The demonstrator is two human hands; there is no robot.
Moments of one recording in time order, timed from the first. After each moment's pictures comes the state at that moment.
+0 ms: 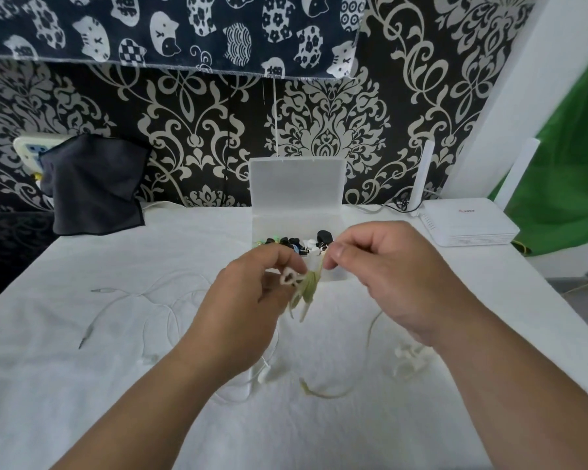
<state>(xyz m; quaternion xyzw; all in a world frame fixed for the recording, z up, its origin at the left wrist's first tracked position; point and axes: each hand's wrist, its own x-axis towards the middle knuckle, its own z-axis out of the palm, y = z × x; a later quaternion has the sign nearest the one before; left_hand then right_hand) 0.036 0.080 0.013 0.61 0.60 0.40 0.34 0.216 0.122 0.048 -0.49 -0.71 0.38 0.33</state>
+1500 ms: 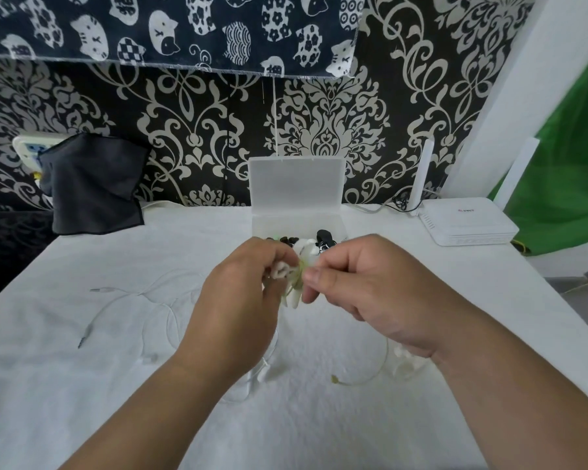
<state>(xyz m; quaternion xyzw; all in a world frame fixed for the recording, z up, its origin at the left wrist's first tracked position) 0.039 0.079 0.011 0.64 0.63 0.40 0.18 0.209 0.114 0.048 -0.43 -0.73 0.48 0.24</state>
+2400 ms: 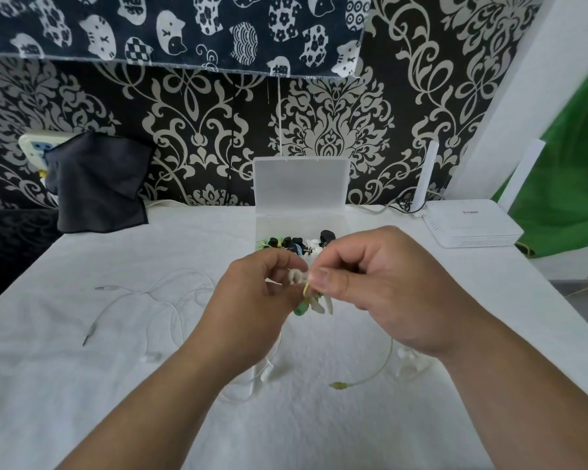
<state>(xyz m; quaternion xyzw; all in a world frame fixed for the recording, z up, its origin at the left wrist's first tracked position) 0.042 0.081 0.016 0.56 0.60 0.43 0.38 0.208 0.111 0.056 -0.34 -0.75 0.47 0.31</state>
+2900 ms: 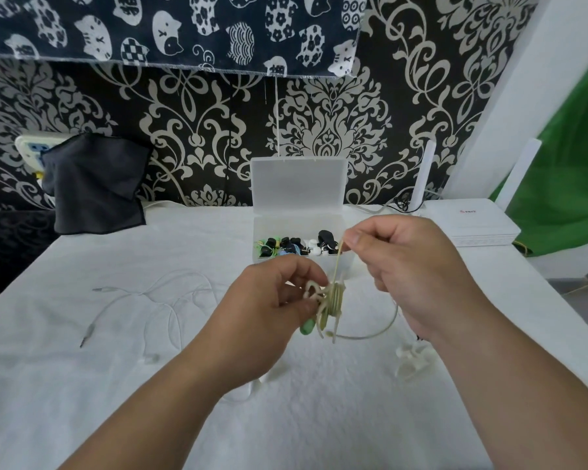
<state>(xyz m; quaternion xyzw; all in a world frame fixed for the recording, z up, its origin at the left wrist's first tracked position) 0.044 0.077 0.014 0.60 0.53 0.40 0.44 0.215 0.126 0.043 -0.50 -0.62 0.43 0.42</state>
